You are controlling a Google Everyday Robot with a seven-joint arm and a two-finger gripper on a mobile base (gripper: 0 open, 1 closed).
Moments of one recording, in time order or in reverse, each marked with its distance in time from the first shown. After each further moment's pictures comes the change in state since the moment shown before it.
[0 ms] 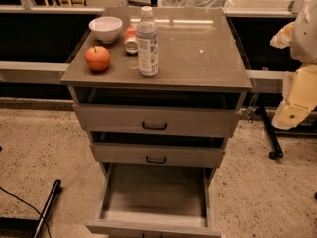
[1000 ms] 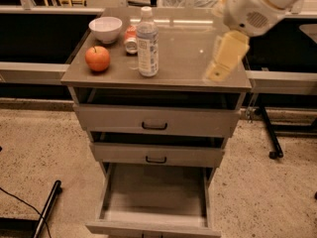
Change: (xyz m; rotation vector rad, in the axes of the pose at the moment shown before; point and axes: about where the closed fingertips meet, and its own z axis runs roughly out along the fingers) arm -0.121 -0.064 0.026 0.059 -0.266 -0.078
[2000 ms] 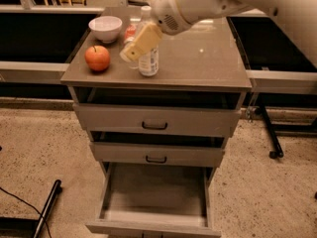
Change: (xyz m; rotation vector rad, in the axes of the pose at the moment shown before) arm -0.146 -0.054 0.094 0.050 -0.486 0.102
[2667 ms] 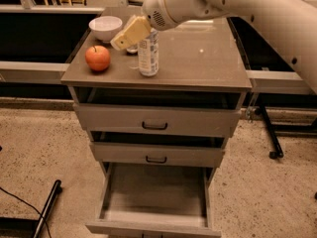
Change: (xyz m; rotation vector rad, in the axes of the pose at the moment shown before) arm -0.012 -0.036 0.037 0.090 -0.077 0.066
